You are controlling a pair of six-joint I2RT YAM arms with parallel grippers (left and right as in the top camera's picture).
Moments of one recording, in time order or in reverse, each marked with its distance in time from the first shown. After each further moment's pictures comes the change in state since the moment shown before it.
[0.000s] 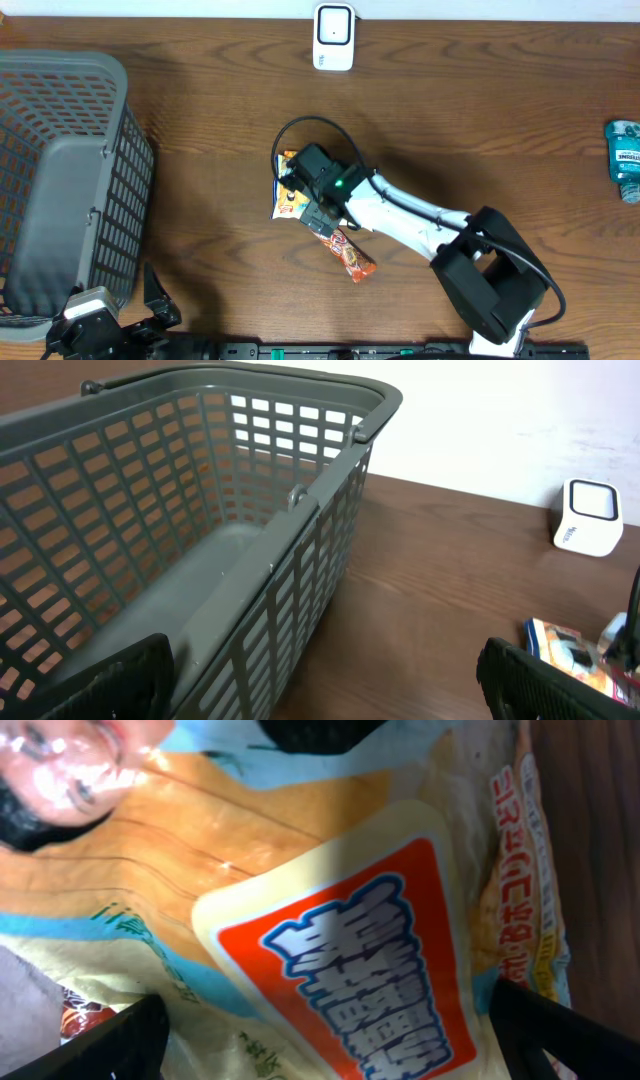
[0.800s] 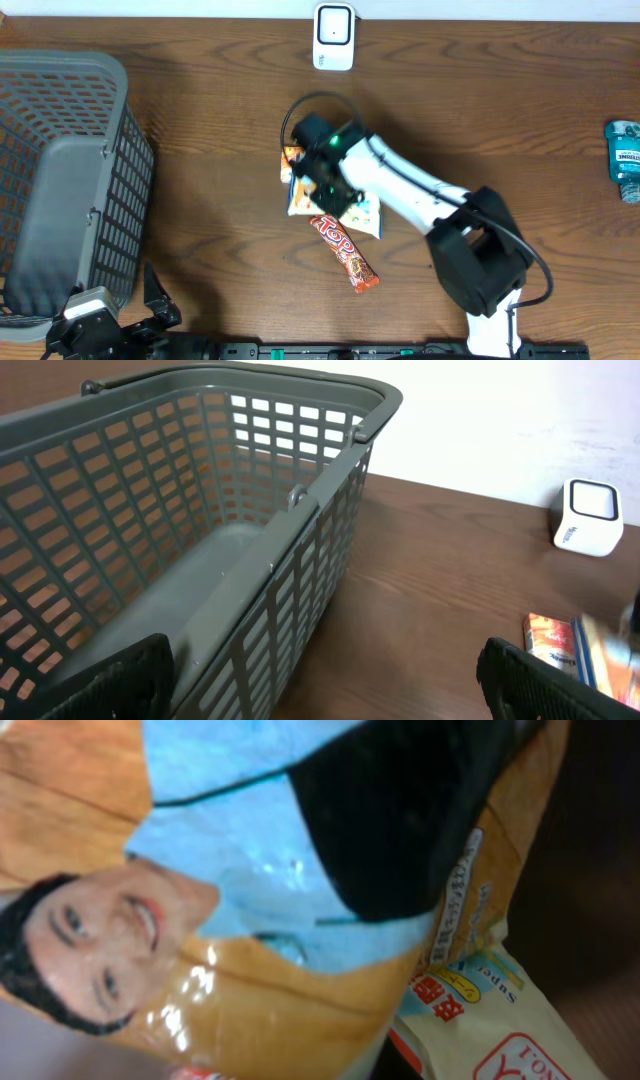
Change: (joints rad) left arm 0.000 0.000 0.000 0.000 0.000 0.000; right arm -0.086 0.107 0.329 -0.500 -0.215 0.094
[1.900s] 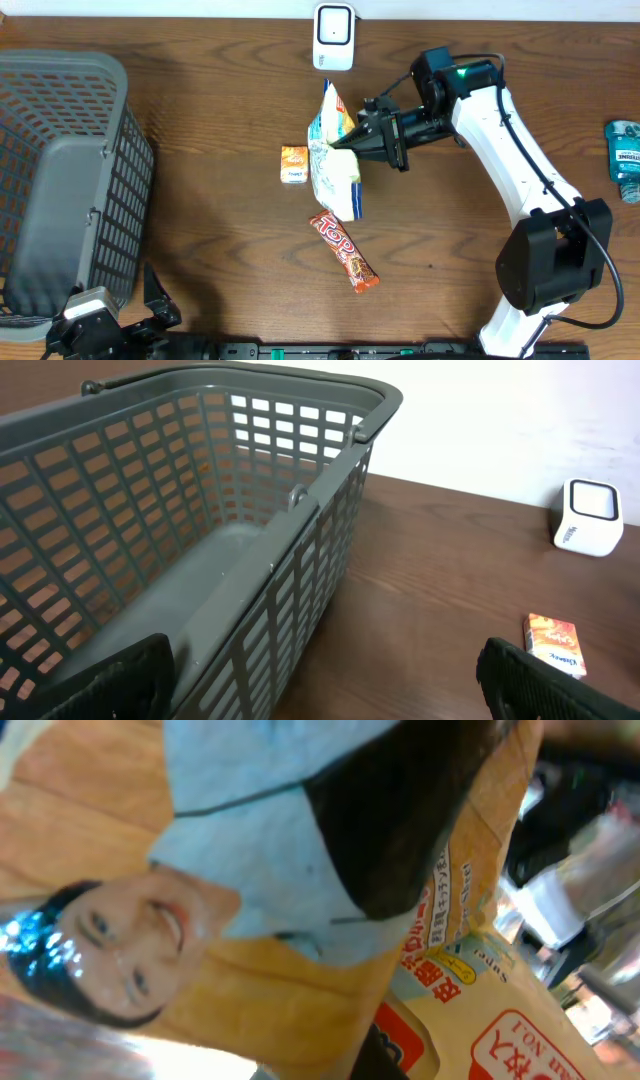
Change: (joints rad) left arm 0.000 0.000 0.000 0.000 0.000 0.000; right arm -0.419 -0.142 0.103 -0.343 -1.427 0.883
